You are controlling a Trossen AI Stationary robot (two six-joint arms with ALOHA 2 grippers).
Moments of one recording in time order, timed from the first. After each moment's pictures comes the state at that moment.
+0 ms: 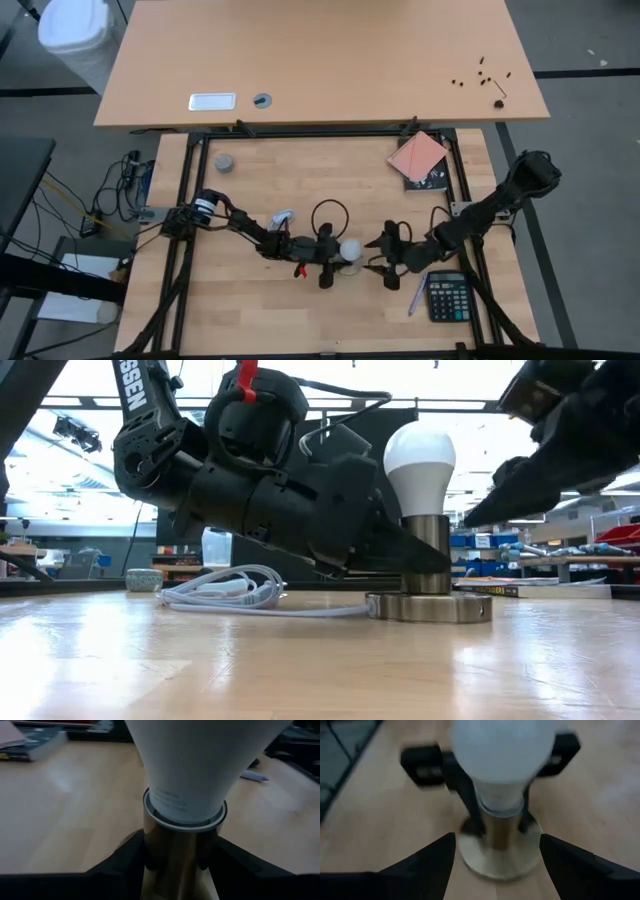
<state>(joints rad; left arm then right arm) -0.23 2.19 0.96 0.93 -0.20 -0.14 0.54 1.39 0.48 0.26 0.49 0.47</state>
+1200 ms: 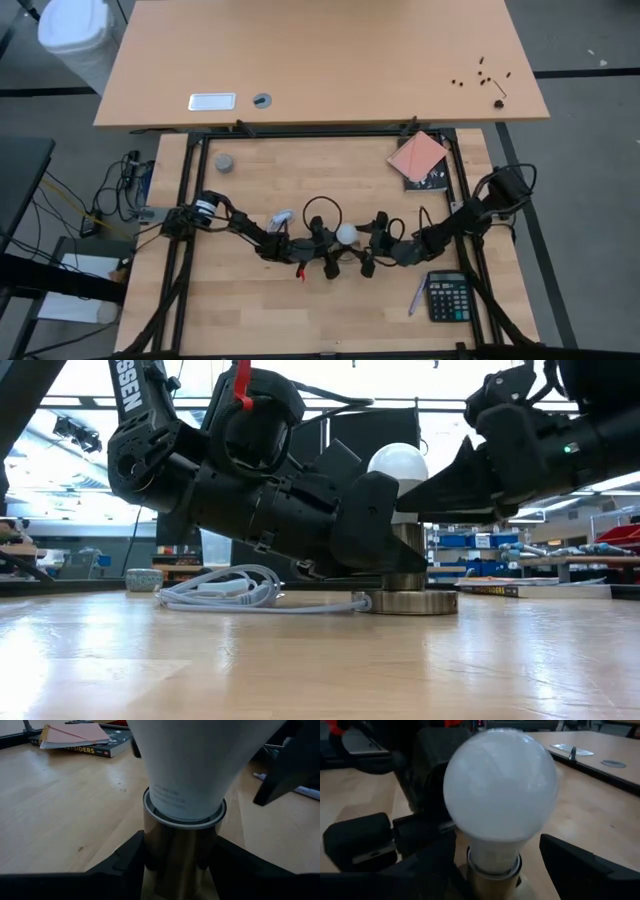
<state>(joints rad) -0.25 2.19 0.96 0.95 -0.51 -0.25 0.45 1.71 0.46 0.90 0.78 0.25</state>
